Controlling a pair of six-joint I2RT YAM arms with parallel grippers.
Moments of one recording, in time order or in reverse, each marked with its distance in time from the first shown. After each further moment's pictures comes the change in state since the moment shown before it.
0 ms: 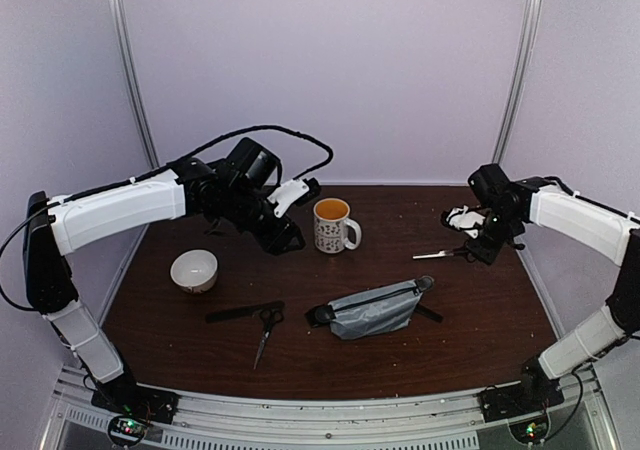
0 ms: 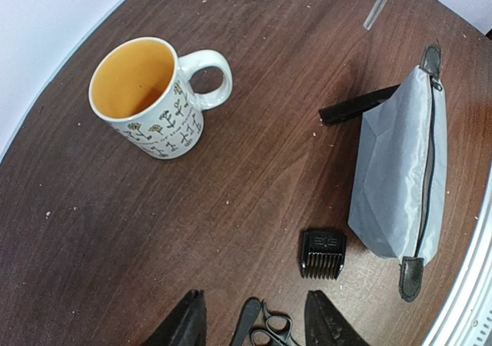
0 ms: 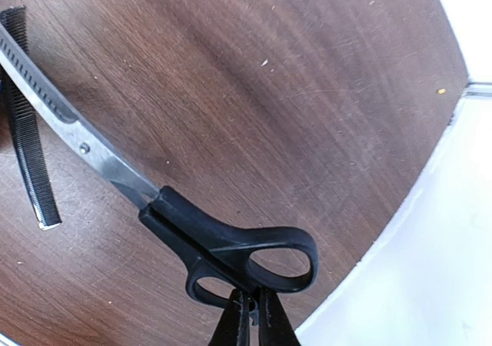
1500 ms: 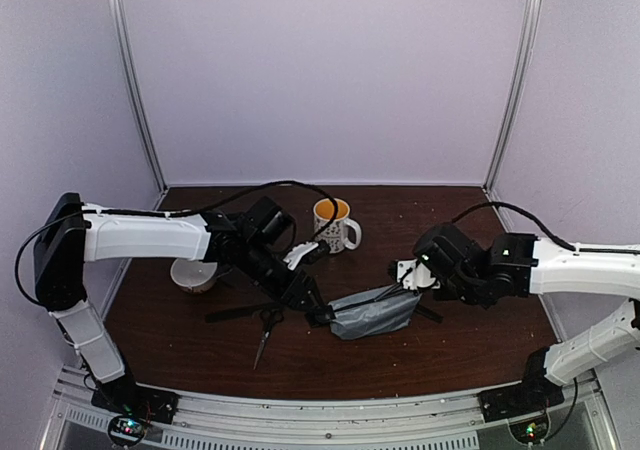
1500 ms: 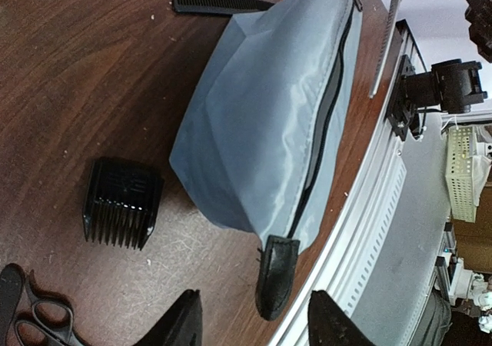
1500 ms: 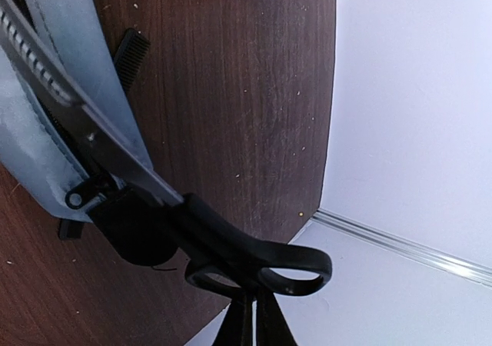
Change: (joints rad) left arm -0.066 0.056 -0.289 0.214 0.454 -0.450; right arm 0.702 -0.206 -0.220 0.218 0.560 -0.166
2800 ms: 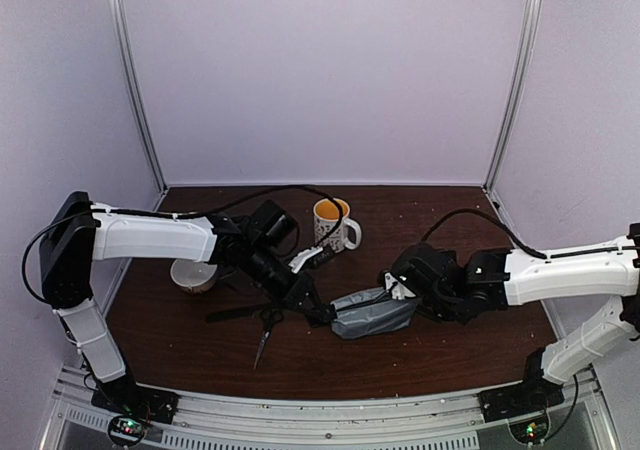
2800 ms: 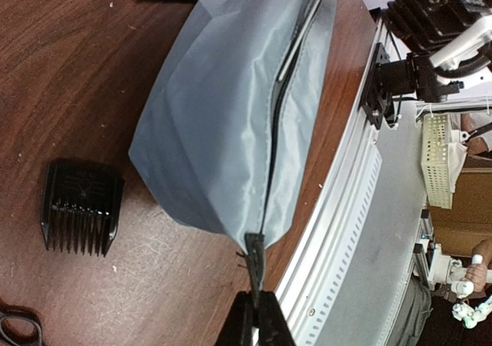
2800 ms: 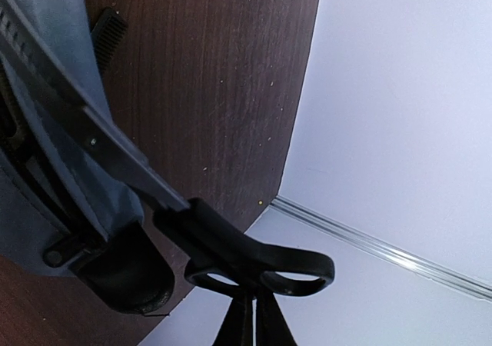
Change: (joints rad) left arm 0.000 0.039 0.001 0.027 0.110 -0.007; right arm 0.067 0.118 -0.044 0.139 0.203 -0.080
